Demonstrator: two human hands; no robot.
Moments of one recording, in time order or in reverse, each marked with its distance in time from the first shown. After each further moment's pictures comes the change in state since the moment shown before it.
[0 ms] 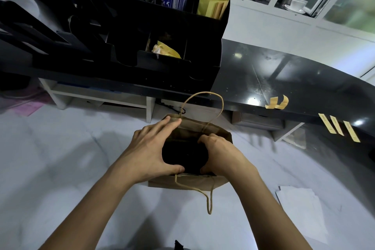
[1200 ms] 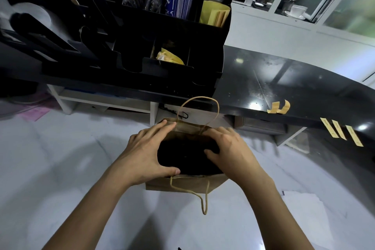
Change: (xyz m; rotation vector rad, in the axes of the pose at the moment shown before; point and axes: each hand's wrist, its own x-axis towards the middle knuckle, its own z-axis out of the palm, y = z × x) left_hand -0.008 -0.014 -0.008 -0.026 0.019 -0.032; right_hand -0.014 0.007 -0.011 0.013 0.338 -0.134
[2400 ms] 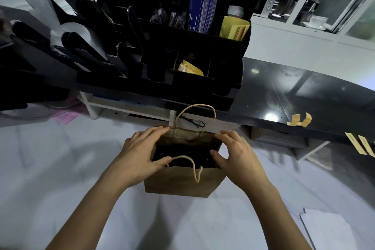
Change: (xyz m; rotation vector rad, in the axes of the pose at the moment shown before) left_hand -0.027 -0.029 -0.033 -0.037 0.141 -0.135; right_hand 0.009 -0.023 0.009 0.142 0.056 0.088
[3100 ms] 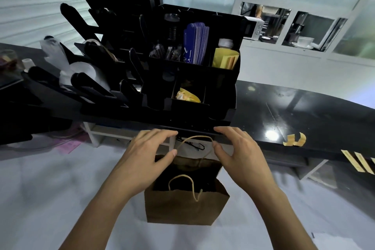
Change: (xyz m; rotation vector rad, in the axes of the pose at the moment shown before) left_hand 0.013 0.044 -0.053 0.000 0.214 0.214; right_hand 0.018 -0.027 -0.055 0.139 0.288 -0.126
